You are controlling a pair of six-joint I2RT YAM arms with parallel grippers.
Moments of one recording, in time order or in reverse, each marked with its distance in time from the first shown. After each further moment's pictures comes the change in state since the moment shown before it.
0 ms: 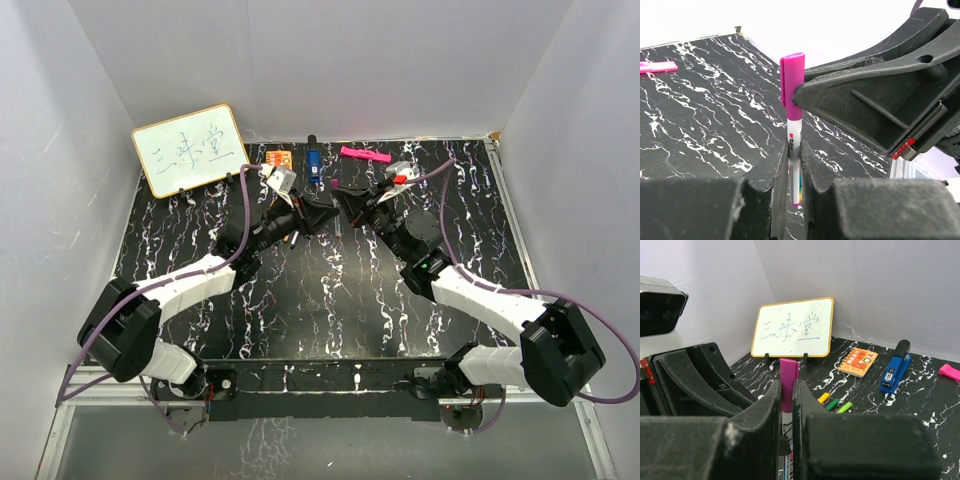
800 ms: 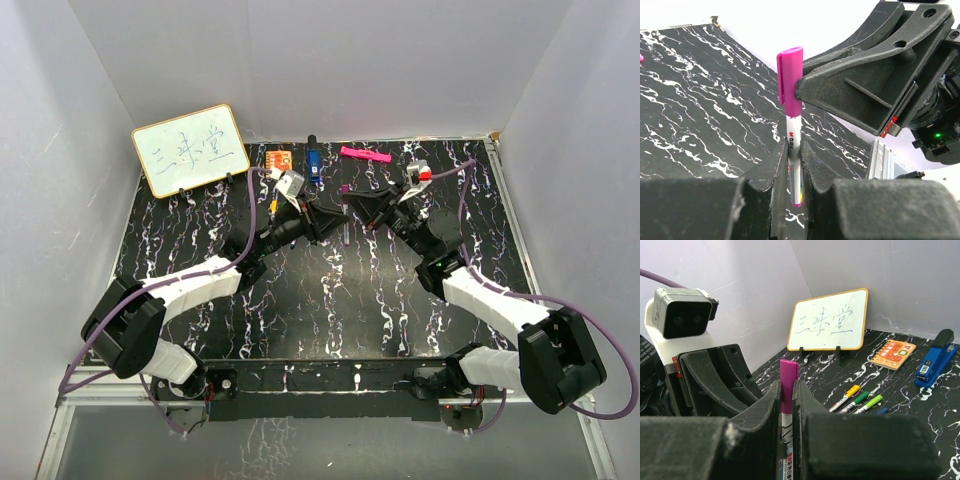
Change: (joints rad) left arm -0.056 0.019 -0.005 0.021 0.018 -0.052; right arm -0.171 -0.032 -0.080 0.118 -0.305 0.229
